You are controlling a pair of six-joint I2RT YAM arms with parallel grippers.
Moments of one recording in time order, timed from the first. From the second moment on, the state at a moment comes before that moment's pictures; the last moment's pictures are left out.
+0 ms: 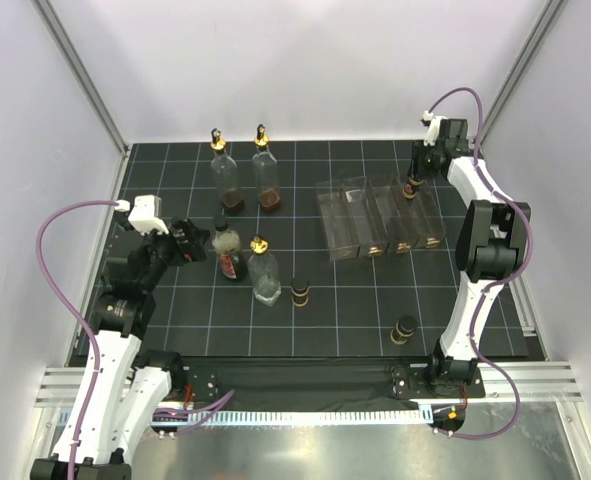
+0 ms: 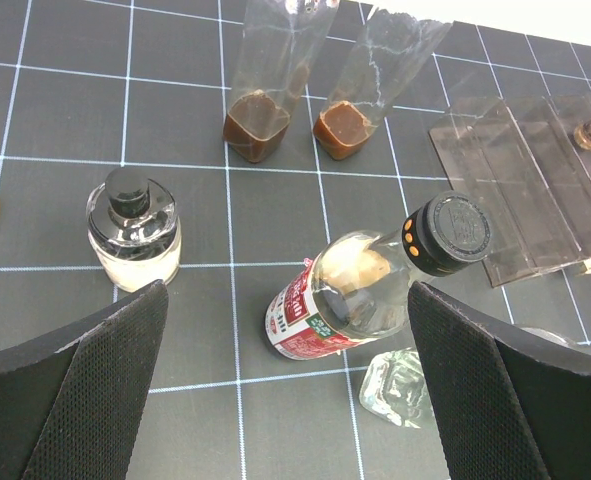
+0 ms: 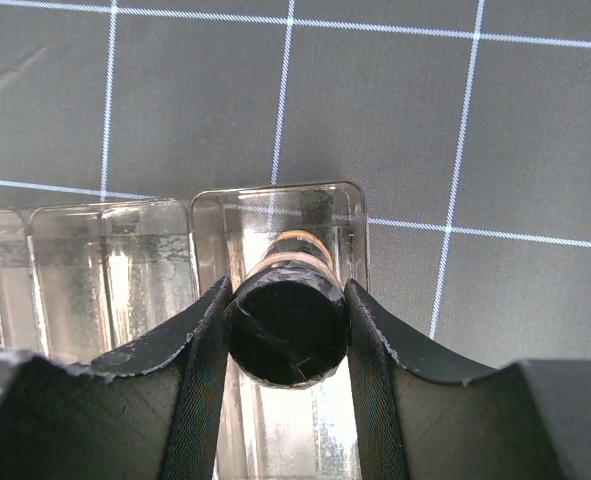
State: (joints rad) left arm -0.10 0.64 0.70 -0.33 0.11 -0.25; right arm -0.08 2.07 1.70 -0.40 -0.15 -0.08
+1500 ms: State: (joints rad) left arm -0.10 0.62 0.71 -0.36 0.07 -0.26; right arm -0.07 1.29 1.17 -0.58 -0.59 -0.45
